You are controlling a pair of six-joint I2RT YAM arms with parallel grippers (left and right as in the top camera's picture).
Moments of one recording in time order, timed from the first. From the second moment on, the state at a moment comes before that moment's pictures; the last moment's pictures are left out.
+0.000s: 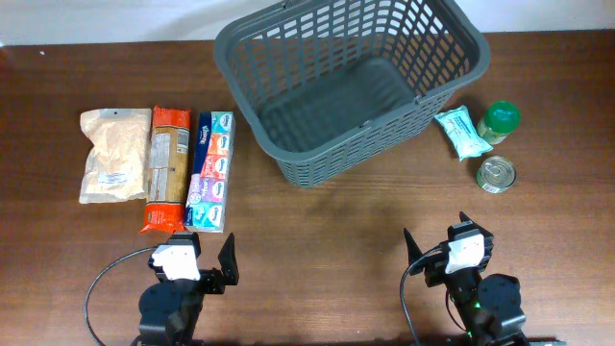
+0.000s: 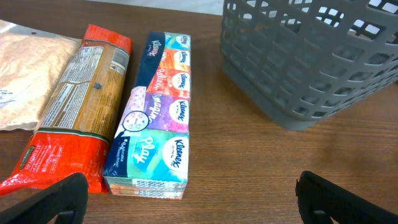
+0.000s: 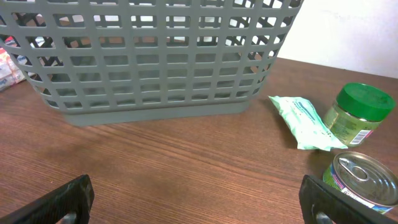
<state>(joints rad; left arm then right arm) -0.11 0.01 0.15 -0.51 0.01 -0.16 0.27 0.01 0.12 -0.36 0.03 -0.06</state>
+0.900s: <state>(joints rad) -0.11 0.01 0.15 -0.51 0.01 -0.16 0.27 0.01 0.12 -0.36 0.03 0.48</state>
